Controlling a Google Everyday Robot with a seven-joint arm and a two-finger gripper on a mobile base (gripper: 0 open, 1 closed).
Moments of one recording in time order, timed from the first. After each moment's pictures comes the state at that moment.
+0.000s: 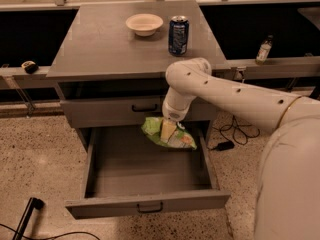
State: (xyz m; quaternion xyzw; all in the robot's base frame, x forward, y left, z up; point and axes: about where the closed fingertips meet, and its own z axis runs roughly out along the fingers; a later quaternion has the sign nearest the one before) arm 0.655 -0.032 0.623 -0.65 0.74 0.05 0.12
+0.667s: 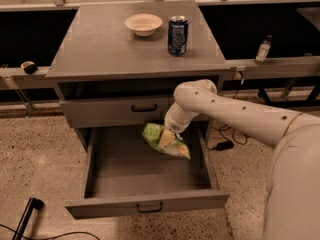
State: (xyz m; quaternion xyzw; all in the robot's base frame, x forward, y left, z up) arm 0.664 -0.024 0.572 -0.62 0.76 0.08 0.18
